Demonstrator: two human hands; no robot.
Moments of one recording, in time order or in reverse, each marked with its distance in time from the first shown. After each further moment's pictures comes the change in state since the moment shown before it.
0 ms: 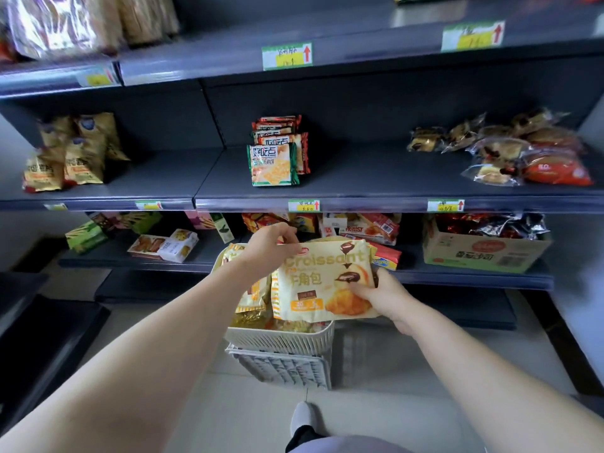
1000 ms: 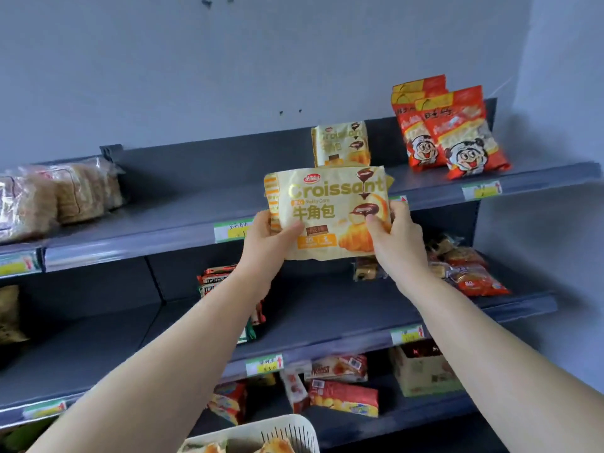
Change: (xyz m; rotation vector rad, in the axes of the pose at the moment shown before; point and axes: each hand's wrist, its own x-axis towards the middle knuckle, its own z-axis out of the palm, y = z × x) left_hand 0.118 0.205 -0.090 -0.721 0.055 0.404; right_hand 0.003 -0.259 -0.121 -0.062 0.889 -0.692
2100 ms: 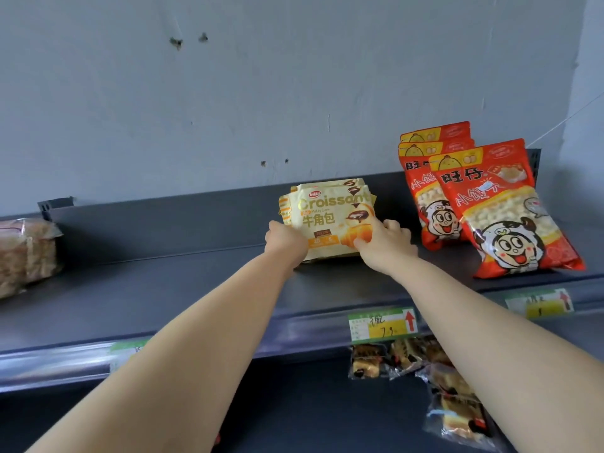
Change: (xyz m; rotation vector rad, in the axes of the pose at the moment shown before) left_hand 0.273 0.021 0.130 0.610 0.257 -0.244; right_hand 0.286 0.037 0.042 -0.622 -0.269 -0.048
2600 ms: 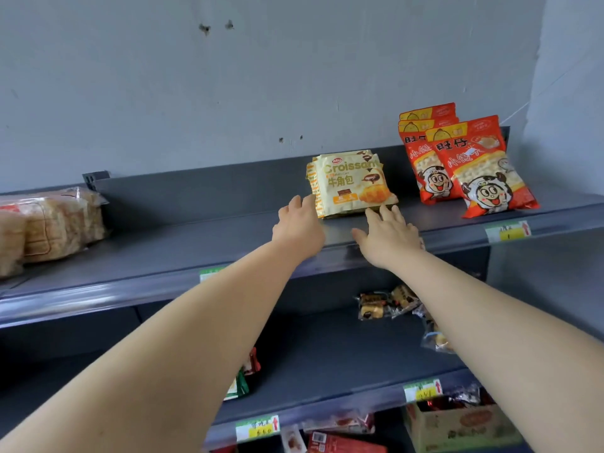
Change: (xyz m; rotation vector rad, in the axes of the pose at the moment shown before) left_hand -0.099 -0.070 -0.082 0.483 -0.049 0.546; right_hand -0.144 -0.050 0.011 -0.213 0.023 -0.056
